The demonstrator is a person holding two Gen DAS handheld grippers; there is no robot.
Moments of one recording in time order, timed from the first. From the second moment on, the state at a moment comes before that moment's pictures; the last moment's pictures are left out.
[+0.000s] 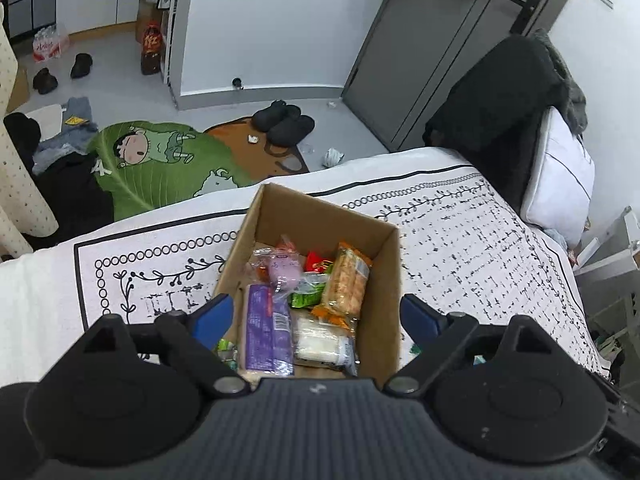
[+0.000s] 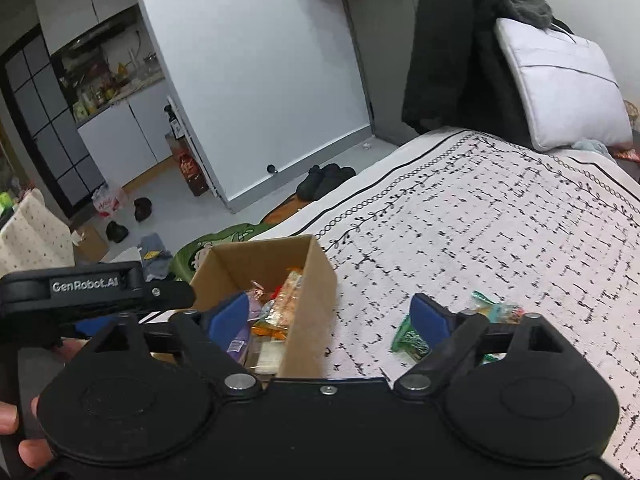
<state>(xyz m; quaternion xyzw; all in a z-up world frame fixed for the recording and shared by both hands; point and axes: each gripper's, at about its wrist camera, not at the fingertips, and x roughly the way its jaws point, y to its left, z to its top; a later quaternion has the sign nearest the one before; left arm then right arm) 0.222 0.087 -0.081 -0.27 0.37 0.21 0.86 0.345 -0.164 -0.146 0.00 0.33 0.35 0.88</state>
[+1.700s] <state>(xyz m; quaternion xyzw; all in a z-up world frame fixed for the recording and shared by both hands) 0.318 -0.047 -0.156 -0.29 0.41 0.18 0.84 0.470 -0.270 -0.226 0.00 0.42 0.30 0.86</state>
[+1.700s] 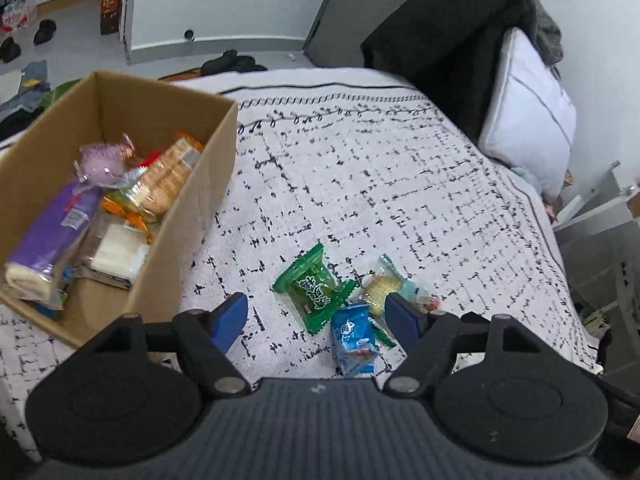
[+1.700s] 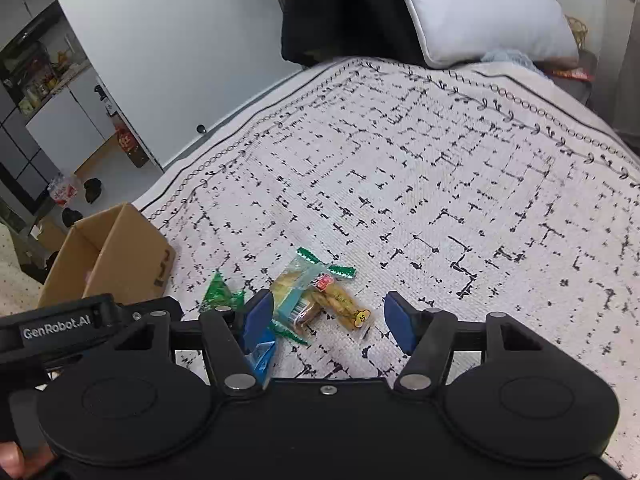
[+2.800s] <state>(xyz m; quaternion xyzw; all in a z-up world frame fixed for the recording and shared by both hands) 0.366 -0.028 -0.212 -0.31 0.46 0.21 0.81 0.489 -0.237 -0.261 -0.04 0.43 0.30 0.85</state>
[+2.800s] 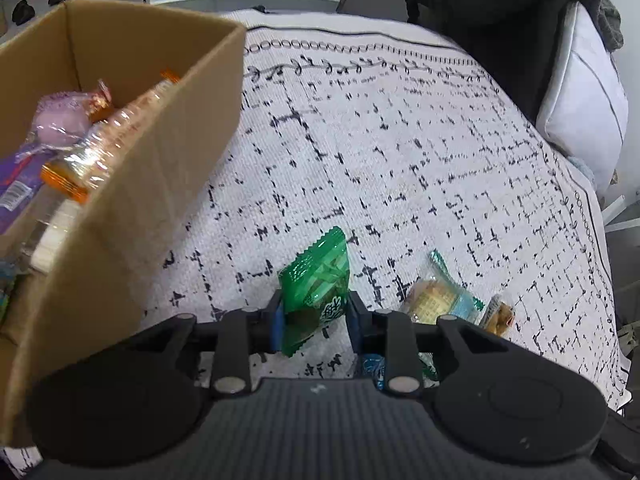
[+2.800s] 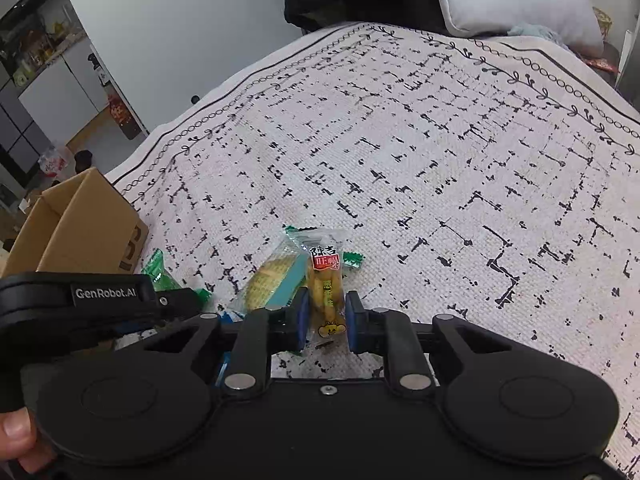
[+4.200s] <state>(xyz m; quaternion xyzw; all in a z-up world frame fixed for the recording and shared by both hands) 0.253 0.027 -0.096 -0.30 0.34 0.20 0.87 0.386 -0.189 -0.168 0.00 0.30 0.37 0.88</state>
